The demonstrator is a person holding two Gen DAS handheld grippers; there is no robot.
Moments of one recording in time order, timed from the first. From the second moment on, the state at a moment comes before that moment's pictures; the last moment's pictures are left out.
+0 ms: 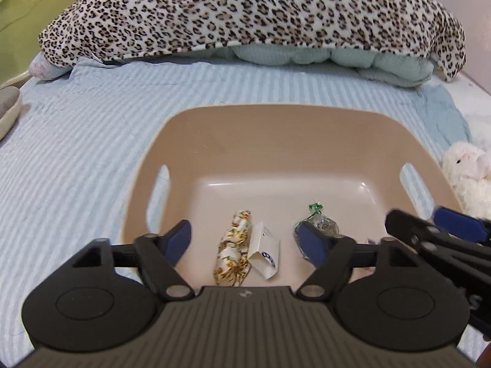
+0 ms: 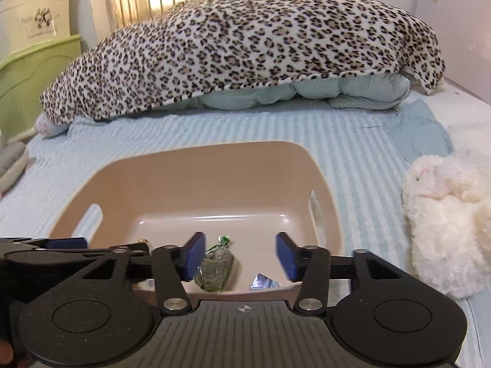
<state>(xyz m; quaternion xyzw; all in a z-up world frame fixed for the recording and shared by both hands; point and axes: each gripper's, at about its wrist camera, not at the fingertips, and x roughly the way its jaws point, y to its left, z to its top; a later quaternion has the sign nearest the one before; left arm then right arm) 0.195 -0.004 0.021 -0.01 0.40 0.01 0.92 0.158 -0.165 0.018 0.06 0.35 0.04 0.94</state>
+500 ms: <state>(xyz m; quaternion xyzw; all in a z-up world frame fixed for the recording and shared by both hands) 0.142 0.021 0.052 -0.01 0.41 -0.01 0.91 0.099 -0.168 0.022 0.01 0.38 0.08 0.92</state>
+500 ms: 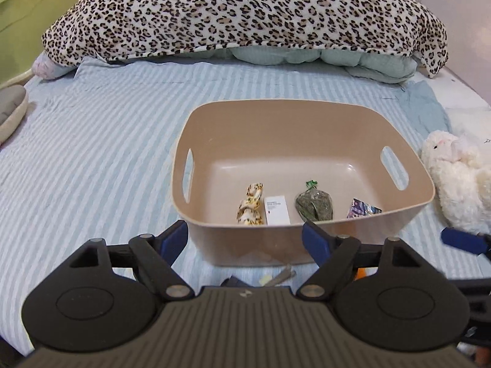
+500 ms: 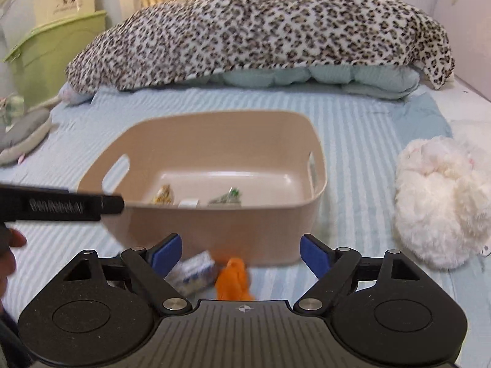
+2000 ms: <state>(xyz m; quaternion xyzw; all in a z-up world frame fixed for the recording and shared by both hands) 0.138 0.041 -0.066 0.03 0.48 -0.05 0.88 0.120 -0.147 -0.083 -0.04 0.48 0.06 0.87</state>
